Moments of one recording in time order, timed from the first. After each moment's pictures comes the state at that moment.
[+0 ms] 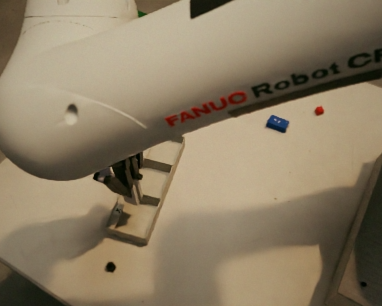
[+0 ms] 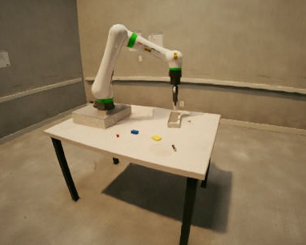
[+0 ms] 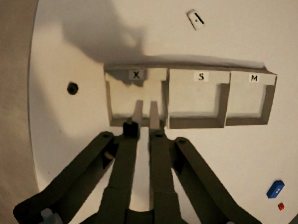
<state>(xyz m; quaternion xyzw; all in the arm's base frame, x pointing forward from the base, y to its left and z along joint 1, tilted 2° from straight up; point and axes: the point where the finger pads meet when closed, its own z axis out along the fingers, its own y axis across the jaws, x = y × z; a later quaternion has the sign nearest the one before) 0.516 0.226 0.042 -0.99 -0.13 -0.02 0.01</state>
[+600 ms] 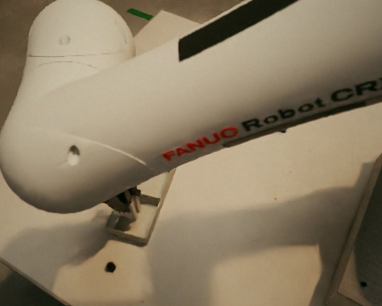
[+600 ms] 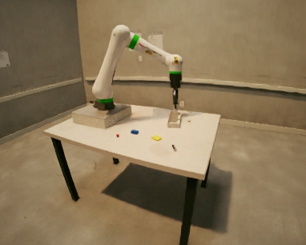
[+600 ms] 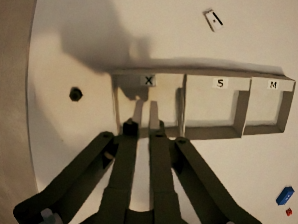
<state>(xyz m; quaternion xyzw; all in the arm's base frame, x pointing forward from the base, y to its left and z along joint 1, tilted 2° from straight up) 0.511 0.242 0.014 -0.99 -0.13 -0.02 0.01</state>
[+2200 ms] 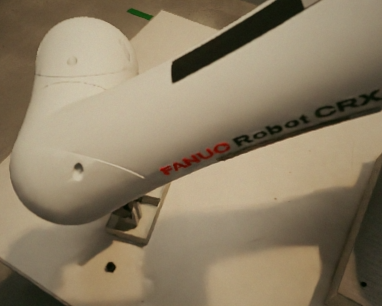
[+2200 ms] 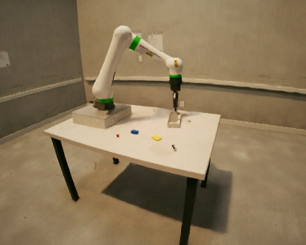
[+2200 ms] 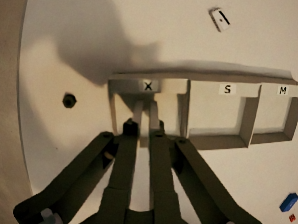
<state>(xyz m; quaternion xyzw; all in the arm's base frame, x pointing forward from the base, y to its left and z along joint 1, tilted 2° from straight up) 0.512 0.243 -0.010 -0.99 -0.13 -0.02 0.01</state>
